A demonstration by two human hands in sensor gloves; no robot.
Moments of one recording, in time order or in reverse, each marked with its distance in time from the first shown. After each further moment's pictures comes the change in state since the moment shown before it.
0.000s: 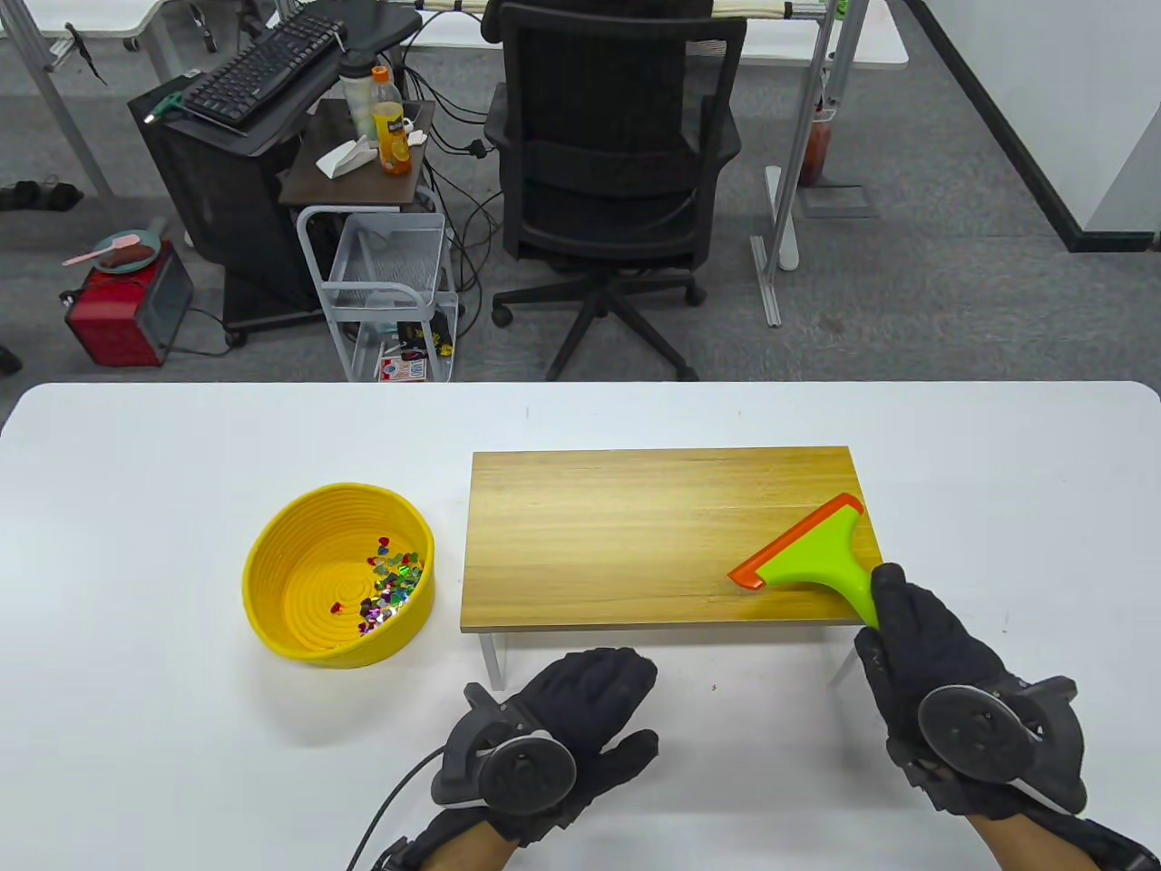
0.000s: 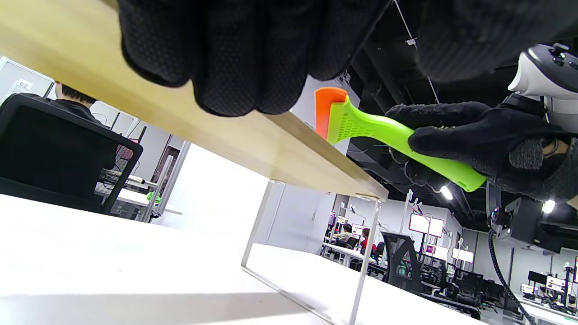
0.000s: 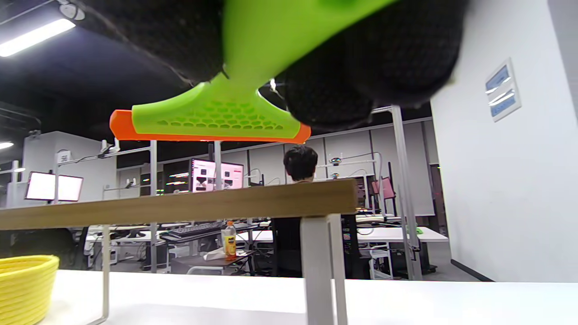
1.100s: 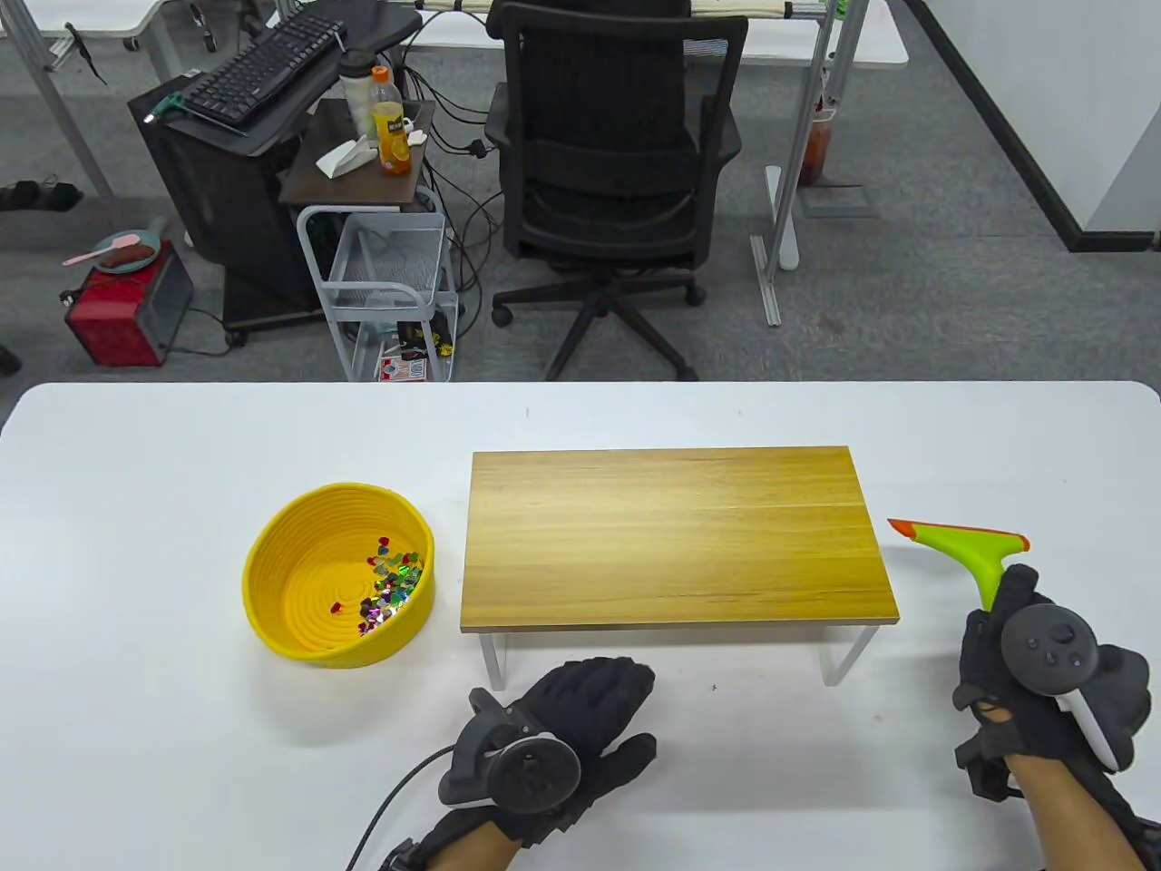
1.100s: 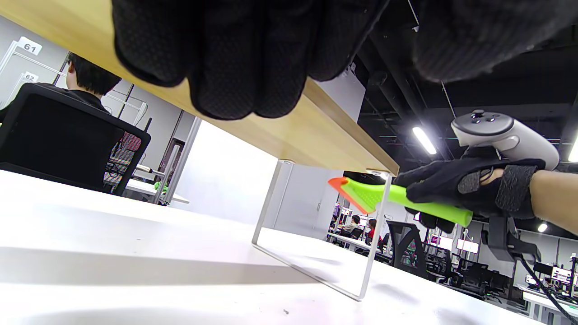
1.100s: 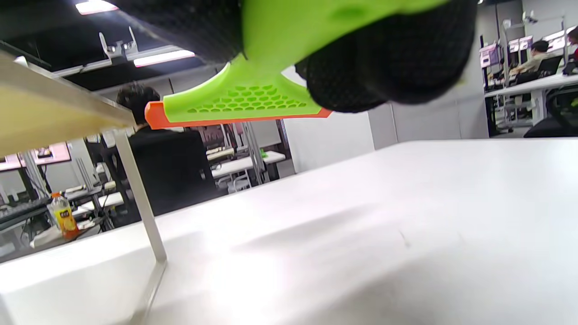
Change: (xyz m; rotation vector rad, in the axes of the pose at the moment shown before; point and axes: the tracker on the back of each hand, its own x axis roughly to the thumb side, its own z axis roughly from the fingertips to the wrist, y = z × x) left_hand -0.007 -0.018 0.004 -0.032 0.013 -0.011; right_hand -0.109 0.053 0.007 0.204 0.574 -0.016
